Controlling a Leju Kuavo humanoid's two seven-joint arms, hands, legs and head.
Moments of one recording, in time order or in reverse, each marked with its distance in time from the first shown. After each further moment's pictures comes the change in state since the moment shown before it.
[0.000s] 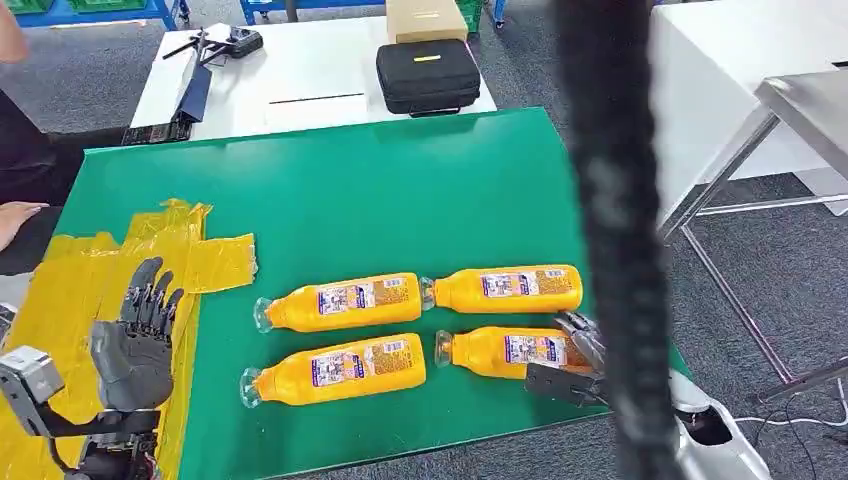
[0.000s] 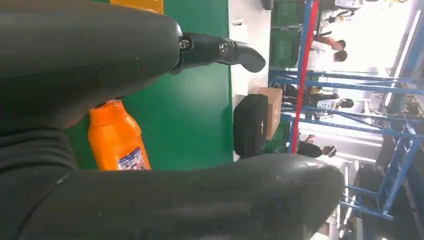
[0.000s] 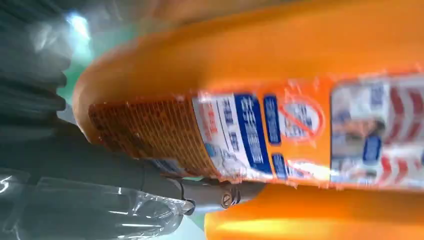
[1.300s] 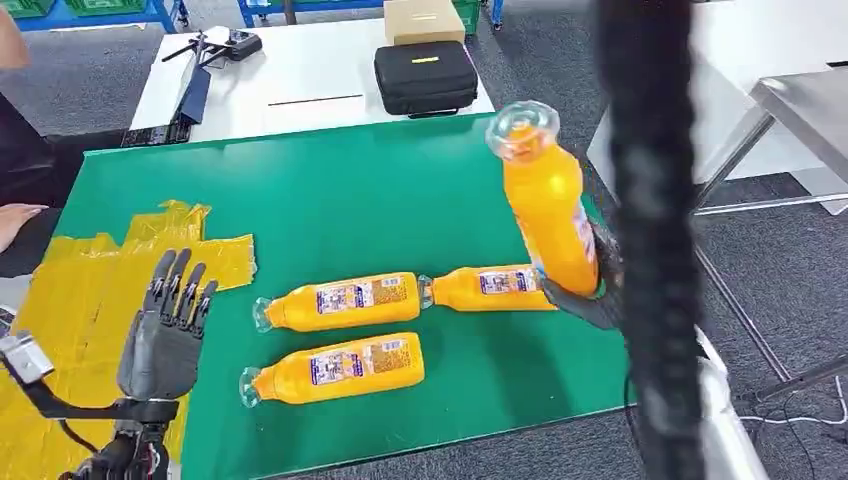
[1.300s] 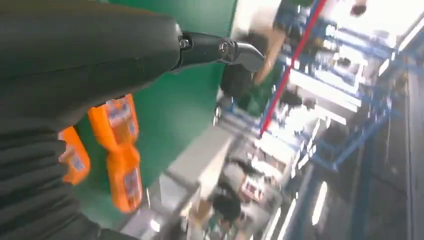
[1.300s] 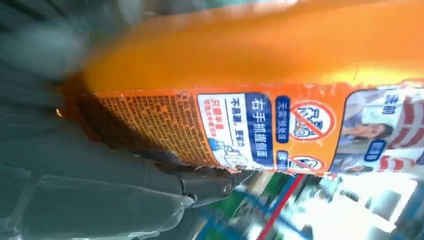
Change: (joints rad) left arm -0.076 -0.012 -0.086 0.037 0.407 -0.084 0.073; right arm -0.167 0.227 -0.178 -0.134 -0.712 -0.215 -0.255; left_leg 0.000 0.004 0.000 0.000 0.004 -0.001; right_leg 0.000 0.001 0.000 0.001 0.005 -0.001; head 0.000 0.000
